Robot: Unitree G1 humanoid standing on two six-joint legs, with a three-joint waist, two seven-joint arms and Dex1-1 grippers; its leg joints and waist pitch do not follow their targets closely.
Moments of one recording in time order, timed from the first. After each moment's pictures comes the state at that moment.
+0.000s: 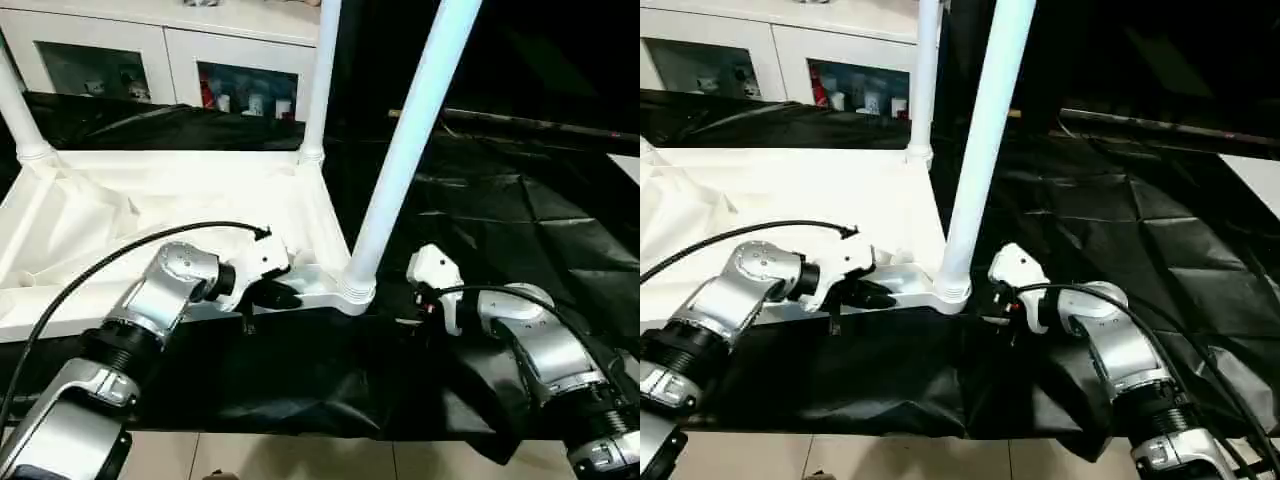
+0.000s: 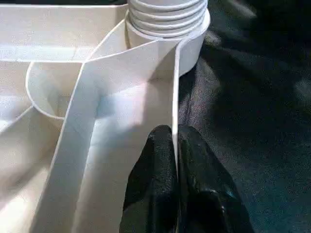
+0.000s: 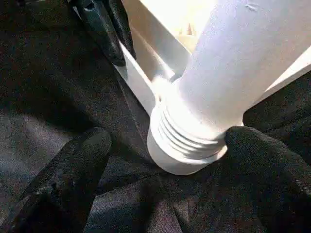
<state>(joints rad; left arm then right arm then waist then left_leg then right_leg) -0.65 0.45 -0.35 0.58 0.03 0.21 -1.15 -0.39 -0.42 0.22 0.33 0.08 0.10 1.01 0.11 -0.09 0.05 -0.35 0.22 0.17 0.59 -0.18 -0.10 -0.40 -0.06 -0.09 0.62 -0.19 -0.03</state>
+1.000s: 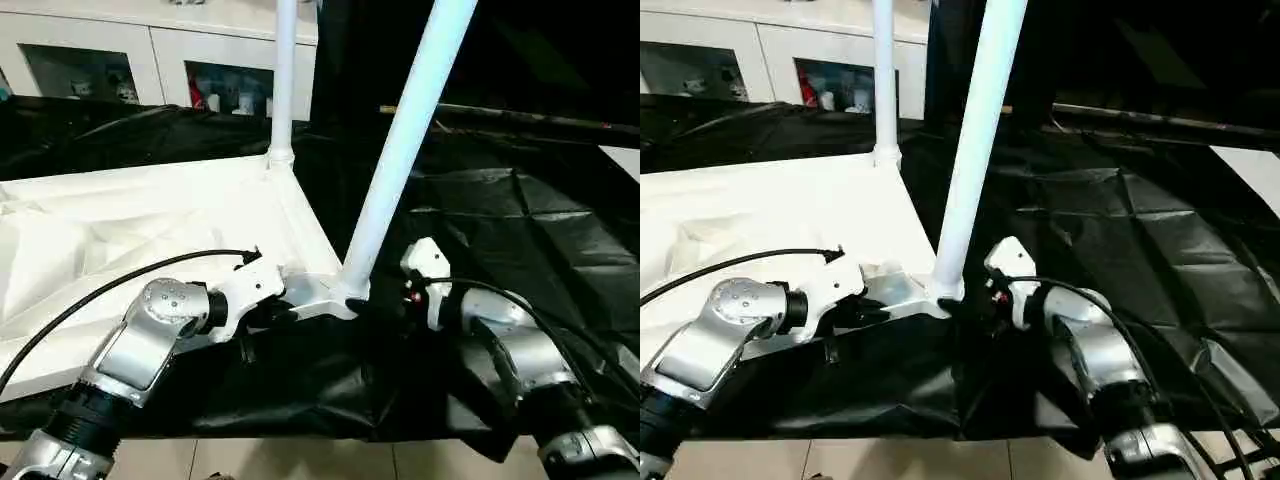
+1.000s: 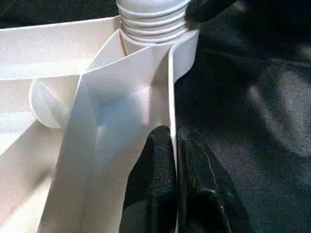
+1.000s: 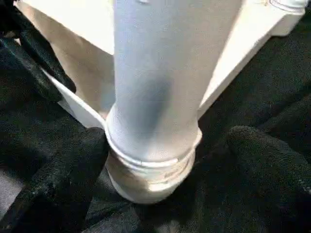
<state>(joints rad) -0.38 0.50 -0.30 0.14 0.04 0.32 -1.00 -0.45 -0.29 0.18 0.52 0.09 0.03 0.88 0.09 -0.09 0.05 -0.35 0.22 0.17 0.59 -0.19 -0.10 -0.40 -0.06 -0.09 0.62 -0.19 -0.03</state>
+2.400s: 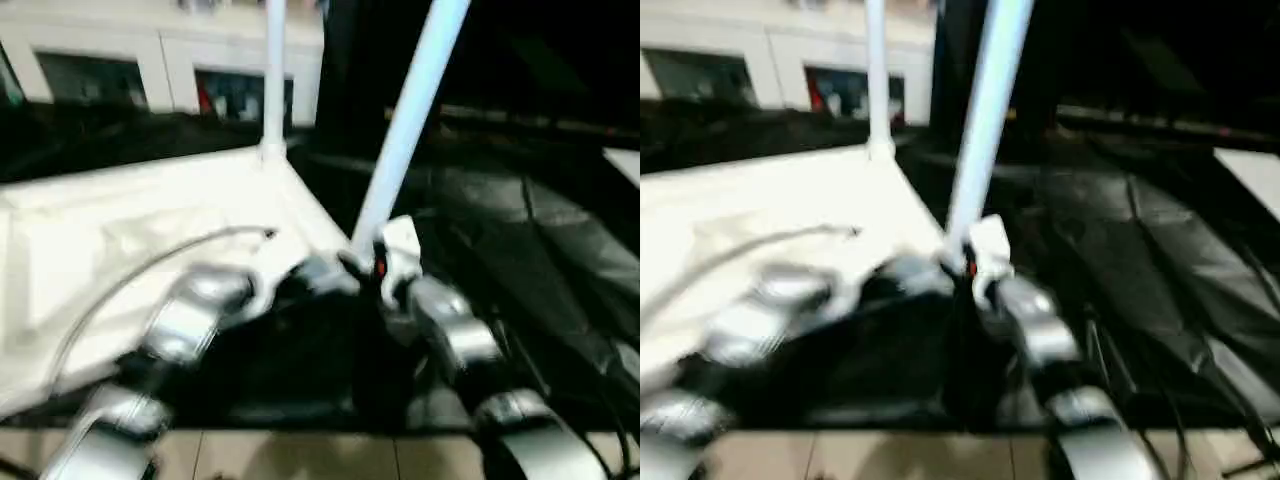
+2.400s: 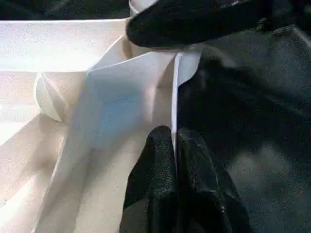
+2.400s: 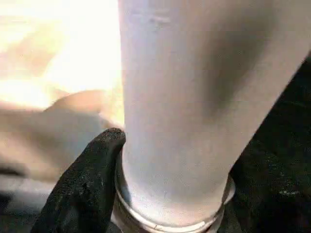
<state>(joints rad) -0.59 0.24 -0.28 0.47 0.08 0.39 -0.77 -0.62 -0.03 0.06 0.86 0.07 0.01 0.28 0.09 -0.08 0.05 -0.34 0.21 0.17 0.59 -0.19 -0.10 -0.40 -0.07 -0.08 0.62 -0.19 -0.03</state>
